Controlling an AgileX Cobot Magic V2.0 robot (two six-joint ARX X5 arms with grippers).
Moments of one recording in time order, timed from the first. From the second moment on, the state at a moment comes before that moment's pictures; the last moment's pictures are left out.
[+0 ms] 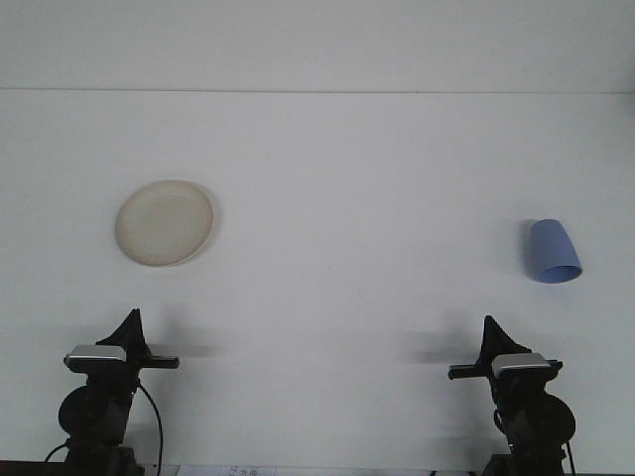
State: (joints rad) left arm -0.08 0.00 0.03 0.00 -0.11 0.07; right arm -0.01 0.00 0.01 -0.12 -0.13 0.08
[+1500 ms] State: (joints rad) left arm -0.08 0.00 0.03 0.00 -0.11 0.07; right arm -0.01 0.24 0.49 -0.20 -0.03 0.29
